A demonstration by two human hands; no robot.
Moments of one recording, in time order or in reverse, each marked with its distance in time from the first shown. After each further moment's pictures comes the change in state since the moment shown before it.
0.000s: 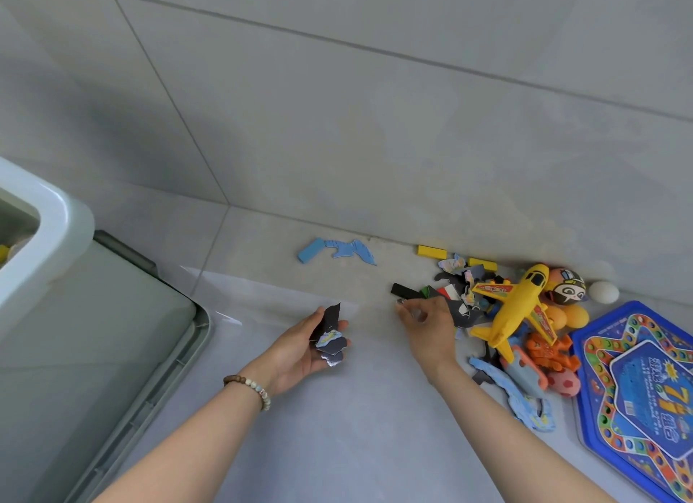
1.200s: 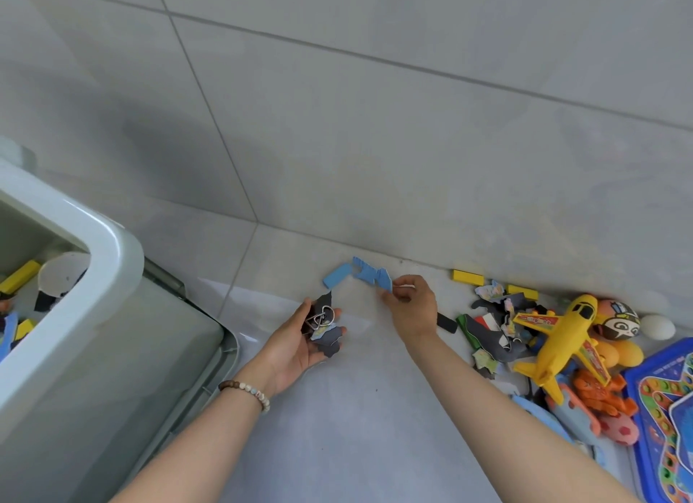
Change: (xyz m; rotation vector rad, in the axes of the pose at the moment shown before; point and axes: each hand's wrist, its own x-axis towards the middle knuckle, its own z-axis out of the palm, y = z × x) left_hand 0.003 0.050 -0.032 -0.172 0.058 0.103; right_hand 0.039 -0.069 0.065 0.273 -0.038 0.139
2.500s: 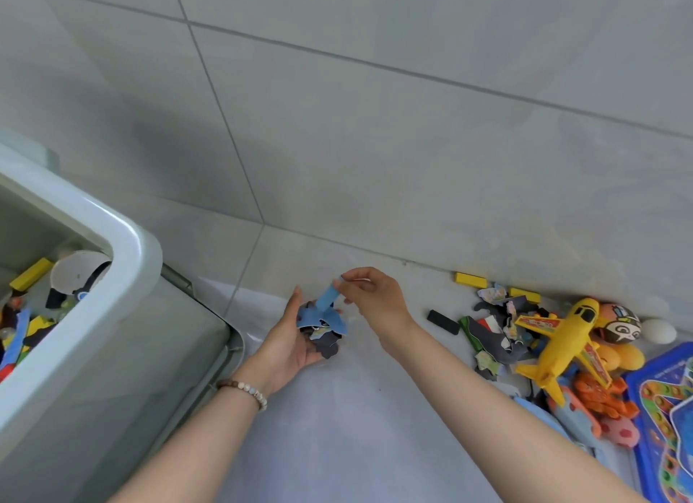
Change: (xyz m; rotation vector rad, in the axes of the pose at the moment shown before) left_hand -0.008 0.008 -0.003 0.113 -0.004 0.026; right_hand -0.042 -0.055 0.020 0.249 -0.418 -0.003
